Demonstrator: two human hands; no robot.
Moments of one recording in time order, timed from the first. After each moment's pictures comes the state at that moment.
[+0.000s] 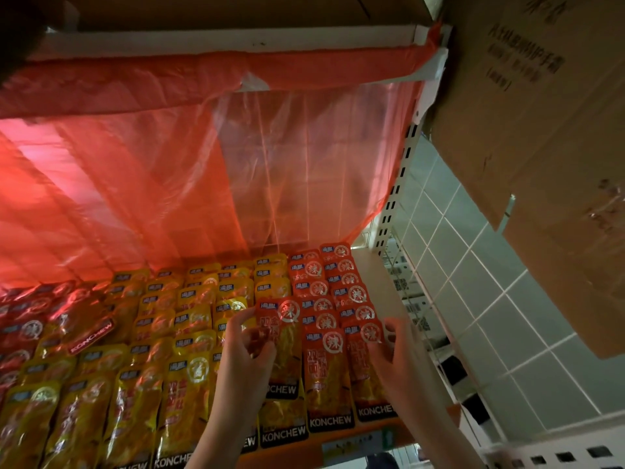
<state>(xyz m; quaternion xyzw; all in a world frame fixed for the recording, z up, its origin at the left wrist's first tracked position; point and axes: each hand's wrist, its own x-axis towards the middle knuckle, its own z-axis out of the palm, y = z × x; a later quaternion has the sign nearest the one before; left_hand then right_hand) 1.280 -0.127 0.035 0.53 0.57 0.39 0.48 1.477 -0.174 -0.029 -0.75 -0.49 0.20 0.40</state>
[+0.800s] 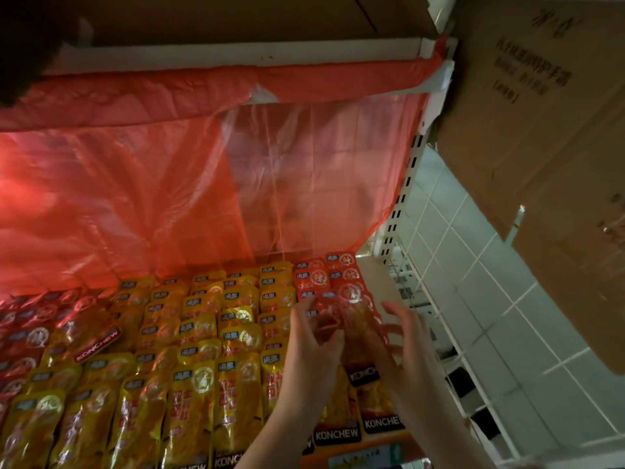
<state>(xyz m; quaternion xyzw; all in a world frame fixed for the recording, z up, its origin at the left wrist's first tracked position) 1.340 -0.130 0.056 0.52 0.49 0.39 0.58 1.466 -0.172 0.015 -0.66 -0.57 0.13 0.47</state>
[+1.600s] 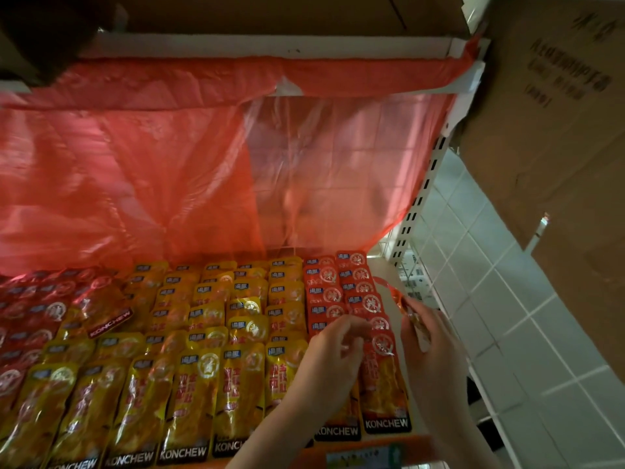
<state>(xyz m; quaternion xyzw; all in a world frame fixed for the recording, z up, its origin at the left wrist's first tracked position) 1.342 -0.130 0.044 0.69 0.45 0.28 0.49 1.490 -0.160 0.008 -0.71 -0.53 0.04 0.46</state>
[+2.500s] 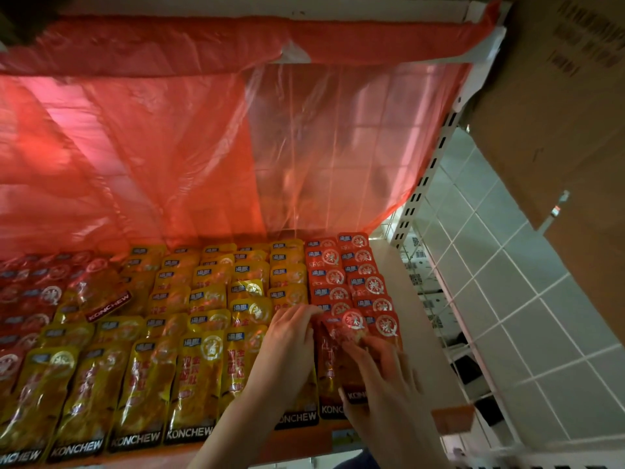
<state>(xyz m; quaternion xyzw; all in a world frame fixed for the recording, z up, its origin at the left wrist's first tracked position) 1.293 -0.114 0.004 0.79 0.52 0.24 0.25 1.437 -0.205 -0.026 -0.69 -0.69 0.01 0.23</state>
